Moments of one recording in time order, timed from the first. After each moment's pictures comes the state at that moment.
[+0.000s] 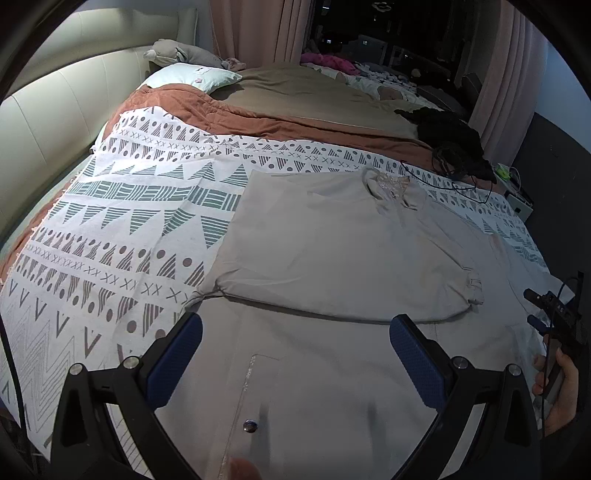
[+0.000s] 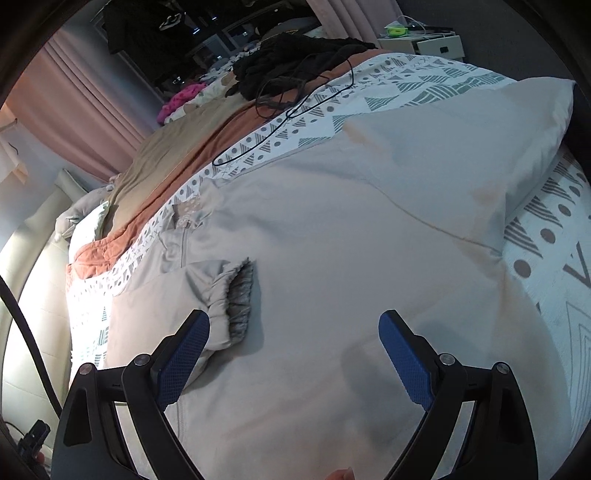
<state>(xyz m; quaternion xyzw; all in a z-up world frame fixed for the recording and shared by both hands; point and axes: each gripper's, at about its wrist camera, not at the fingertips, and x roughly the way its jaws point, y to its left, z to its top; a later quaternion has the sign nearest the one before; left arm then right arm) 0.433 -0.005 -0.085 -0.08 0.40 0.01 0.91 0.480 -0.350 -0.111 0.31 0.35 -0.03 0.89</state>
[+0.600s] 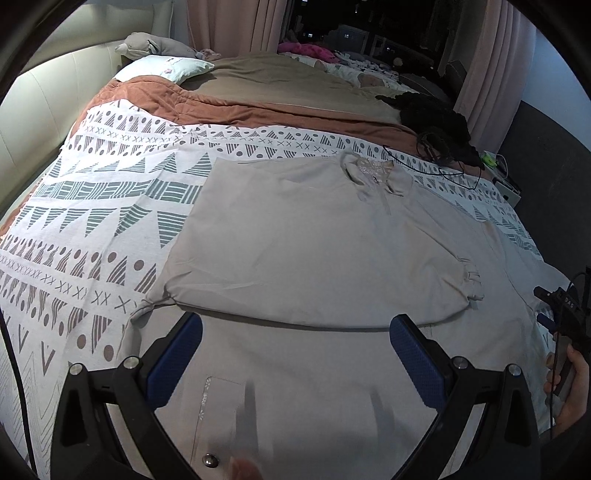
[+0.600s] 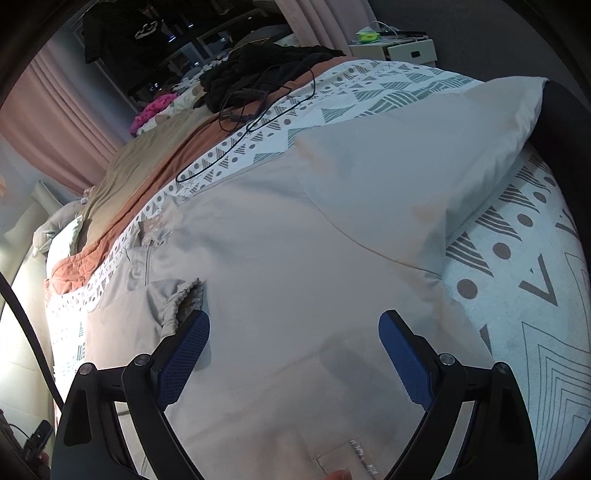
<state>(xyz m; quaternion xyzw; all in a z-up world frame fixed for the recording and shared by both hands) 0.470 -0.032 -0.122 -0.07 0.42 -0.03 0.91 0.479 -0.381 -0.115 0.31 0.35 -0.08 0.88</state>
